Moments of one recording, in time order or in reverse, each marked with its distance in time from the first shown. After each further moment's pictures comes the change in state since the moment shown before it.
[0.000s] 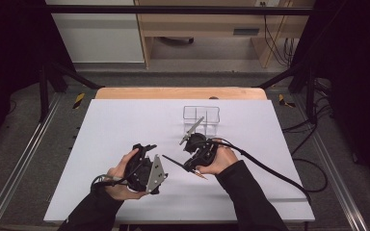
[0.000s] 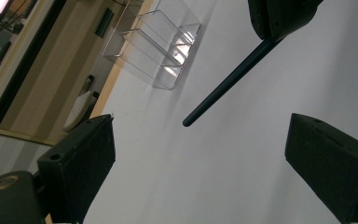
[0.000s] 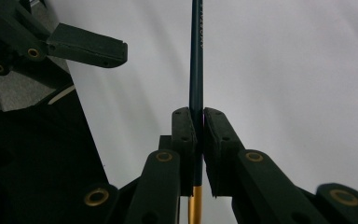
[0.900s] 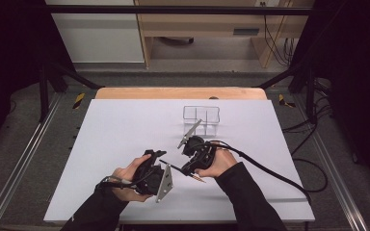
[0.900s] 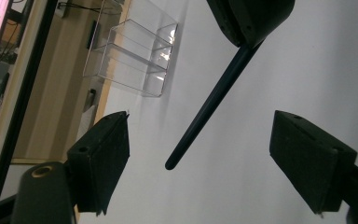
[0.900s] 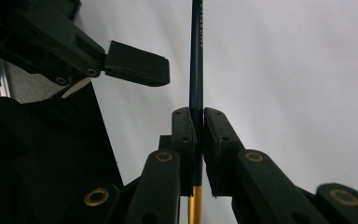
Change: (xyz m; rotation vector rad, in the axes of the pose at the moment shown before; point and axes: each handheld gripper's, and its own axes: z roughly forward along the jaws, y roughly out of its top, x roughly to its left) left arm -0.015 0.008 0.011 0.037 -0.016 0.205; right arm 0.007 0.000 0.001 0.001 0.045 -0.031
